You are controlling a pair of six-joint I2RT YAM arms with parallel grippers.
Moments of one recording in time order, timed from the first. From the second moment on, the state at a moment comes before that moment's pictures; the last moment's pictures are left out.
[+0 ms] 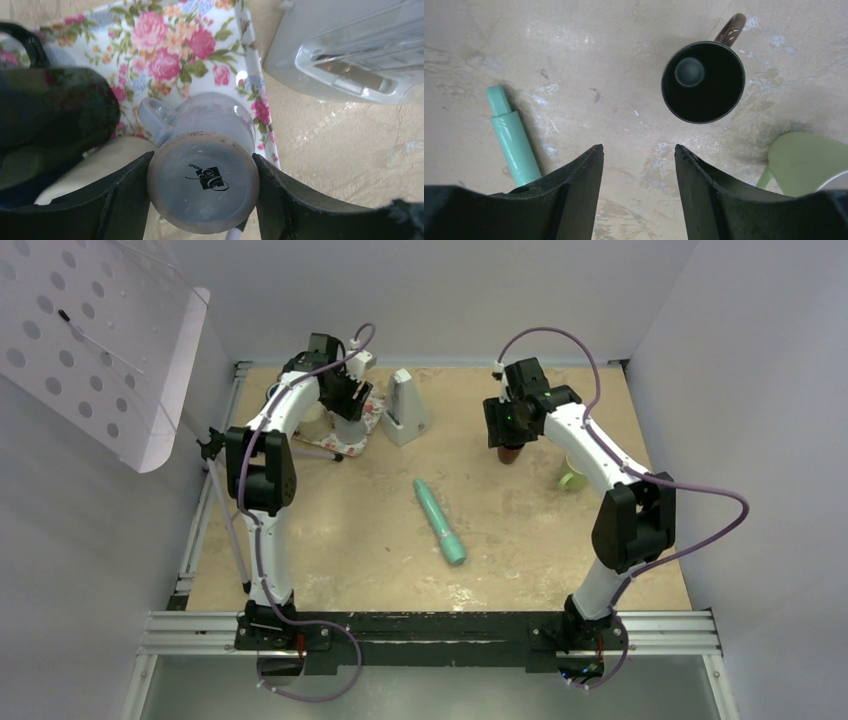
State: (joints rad) left arm -0.14 2.21 1.96 -0.71 0.22 0.42; right arm 0.33 1.74 1.53 -0.80 0.01 0.13
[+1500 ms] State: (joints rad) left arm -0.12 1.85 1.76 -0.90 0.51 -0.45; right arm 0.58 2.17 1.24 1.12 -0.63 1.36
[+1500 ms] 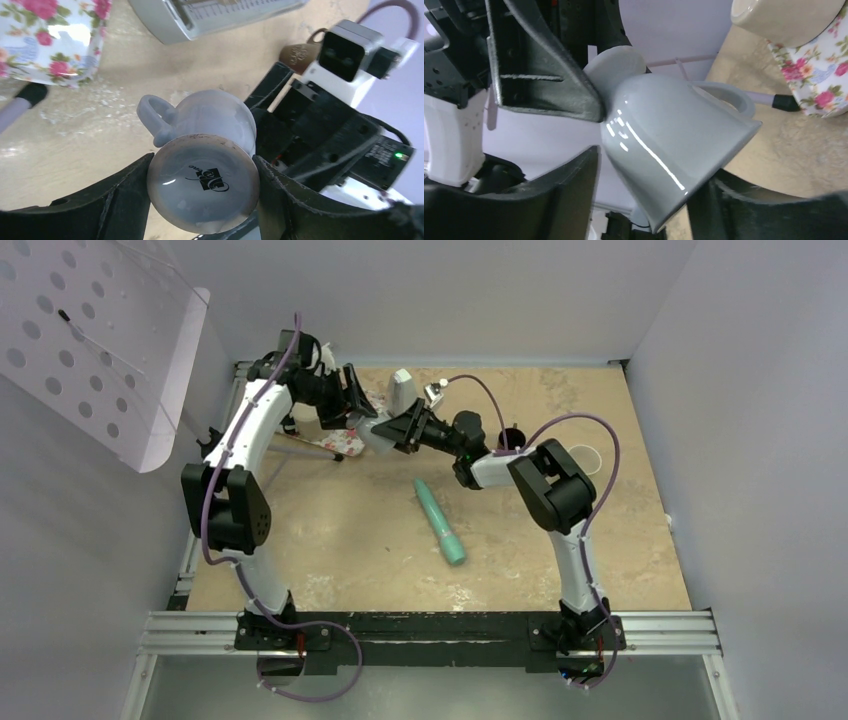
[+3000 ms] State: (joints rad) left arm -0.14 1.87 1.86 -1.04 -0.04 0.30; right arm 0.75 1.67 1.19 -0.88 0.12 0.48
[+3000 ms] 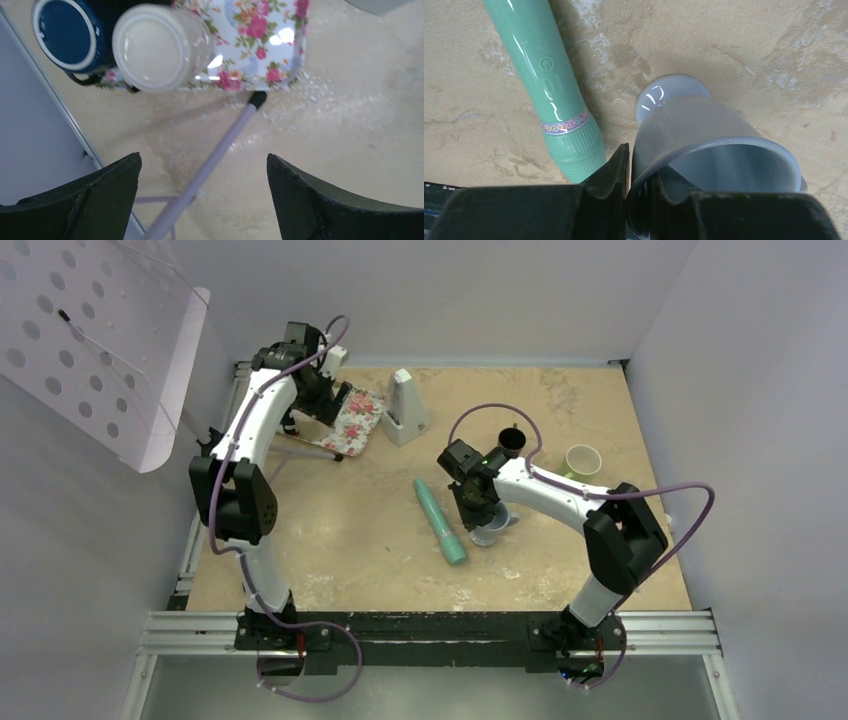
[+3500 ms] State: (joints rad) left arm -0.14 2.24 2.10 -0.98 -0.16 0.43; right arm 0.75 1.66 1.18 -0.81 0.12 0.48
